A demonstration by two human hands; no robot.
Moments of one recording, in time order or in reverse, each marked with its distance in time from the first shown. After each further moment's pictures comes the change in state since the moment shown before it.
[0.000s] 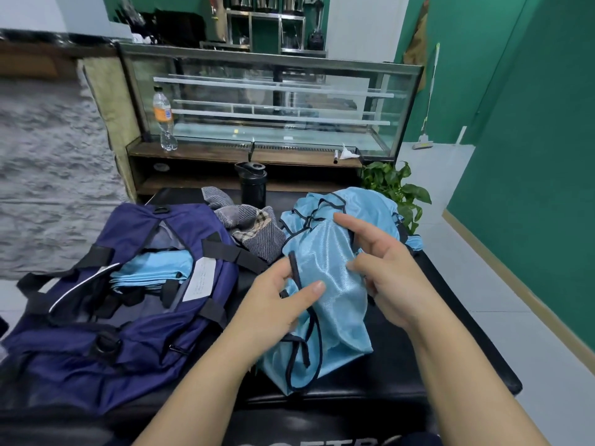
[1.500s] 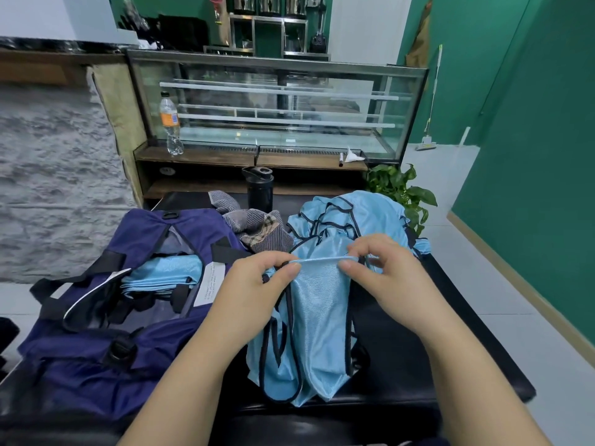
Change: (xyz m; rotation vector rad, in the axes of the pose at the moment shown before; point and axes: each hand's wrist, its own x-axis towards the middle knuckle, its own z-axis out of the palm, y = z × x) left_hand 0.007 0.015 -0.039 0.461 0.245 0.129; right_hand 0.001 -0.005 0.009 -0.601 0.107 -0.120
